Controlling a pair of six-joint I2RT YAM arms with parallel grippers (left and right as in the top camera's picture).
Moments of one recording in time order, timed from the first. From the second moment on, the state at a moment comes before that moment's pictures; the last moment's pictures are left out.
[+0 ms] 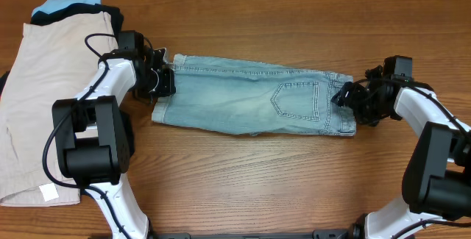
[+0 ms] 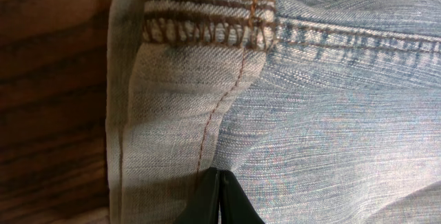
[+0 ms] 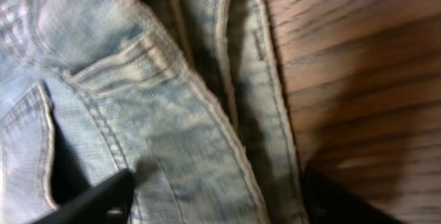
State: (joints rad) left arm 0.05 2.08 1.39 -0.68 0.37 0.00; right arm -0.22 1.82 1.05 -0.58 -0.37 0.28
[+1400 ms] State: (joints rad) left arm -0.11 2.10 1.39 -0.75 0.57 -0.19; right arm -0.30 1.62 1.26 -0.98 -0.53 0.16
